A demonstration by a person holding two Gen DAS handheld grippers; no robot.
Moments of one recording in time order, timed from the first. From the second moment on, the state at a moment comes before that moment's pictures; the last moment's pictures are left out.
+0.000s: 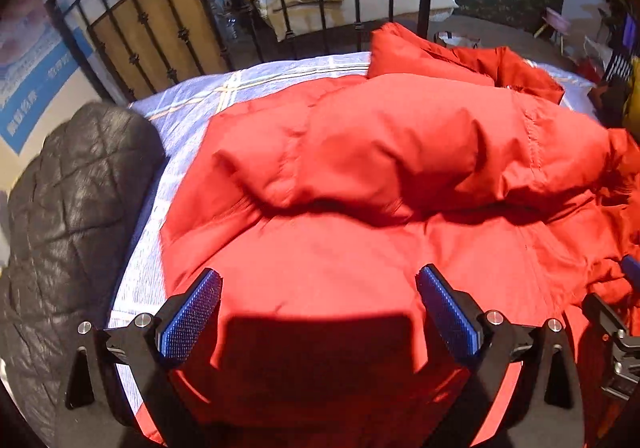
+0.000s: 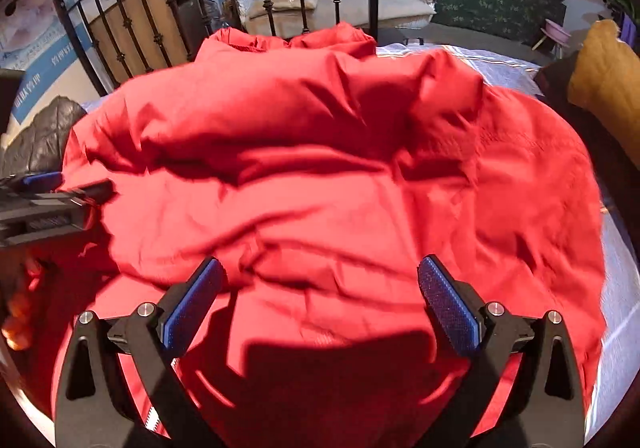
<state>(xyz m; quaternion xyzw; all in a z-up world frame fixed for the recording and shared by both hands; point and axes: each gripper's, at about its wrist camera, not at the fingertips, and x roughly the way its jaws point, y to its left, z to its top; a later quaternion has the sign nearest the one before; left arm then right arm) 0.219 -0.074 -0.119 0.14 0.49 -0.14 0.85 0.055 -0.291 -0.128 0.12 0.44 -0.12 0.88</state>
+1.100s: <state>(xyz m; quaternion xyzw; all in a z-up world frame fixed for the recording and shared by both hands) 0.103 0.117 -0.116 0.03 0.56 -0.21 0.80 -0.165 -0.419 -0.157 0.38 0.48 -0.09 0.79</state>
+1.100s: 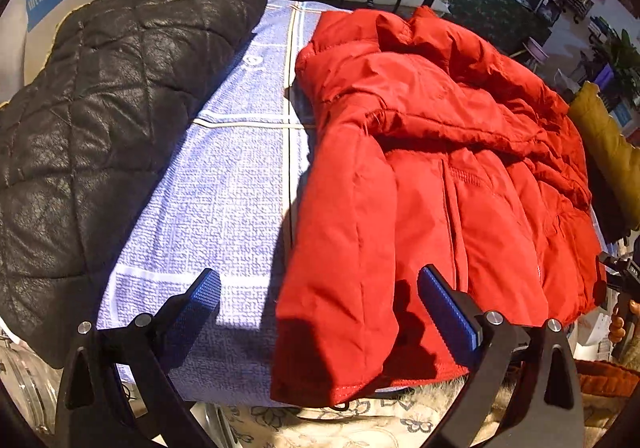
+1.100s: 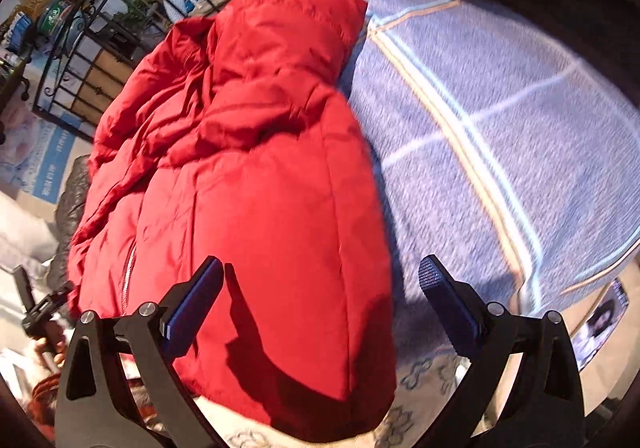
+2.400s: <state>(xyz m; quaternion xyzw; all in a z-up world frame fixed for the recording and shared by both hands) 0.058 0.115 -0.117 0.00 0.59 -0.25 0.77 -0.230 -0.406 -0.112 0.50 0.39 0.03 0.77</state>
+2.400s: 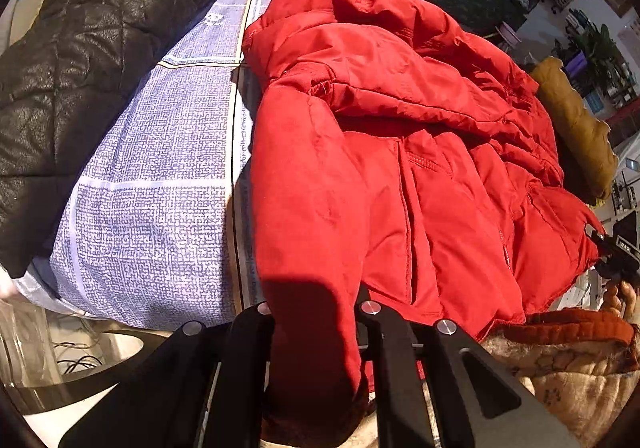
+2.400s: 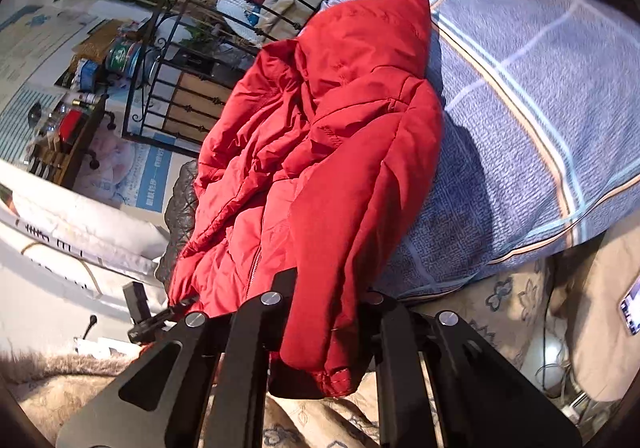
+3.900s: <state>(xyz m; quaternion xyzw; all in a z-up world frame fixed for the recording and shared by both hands) 0.318 -0.024 -0.074 -0.06 0.53 -0.18 0.83 0.059 -0.539 -0.124 0.52 0.37 -0.10 0.76</state>
